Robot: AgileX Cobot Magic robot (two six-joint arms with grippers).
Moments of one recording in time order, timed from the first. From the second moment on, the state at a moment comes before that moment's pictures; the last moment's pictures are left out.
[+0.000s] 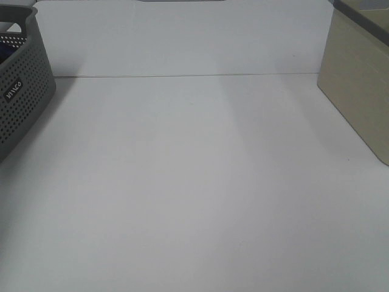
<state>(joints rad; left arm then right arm) 0.21 2.08 -1.68 0.45 0.82 1.18 0.00 0.00 -0.46 0.17 1.12 -0.20</state>
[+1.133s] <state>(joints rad) 0.21 2.17 -1.68 0.40 0.77 1.25 0.00 0.00 -0.46 0.17 1.12 -0.20</state>
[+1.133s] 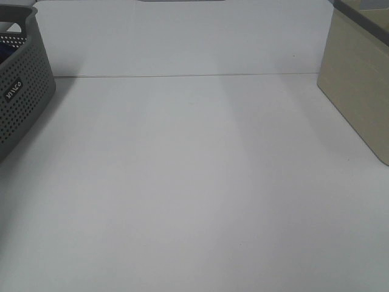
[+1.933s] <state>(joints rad) 0.19 2.04 -1.68 0.41 0.80 1.19 0.00 0.00 -0.46 0.17 1.12 -0.20</state>
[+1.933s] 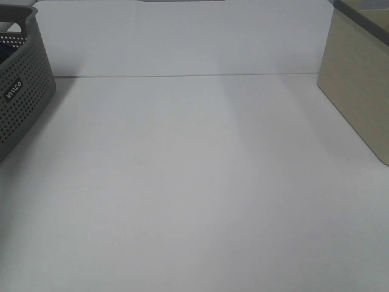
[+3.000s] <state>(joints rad) -0.19 1.41 -1.68 0.41 0.68 1.09 0.00 0.00 -0.46 0.17 1.12 -0.20</state>
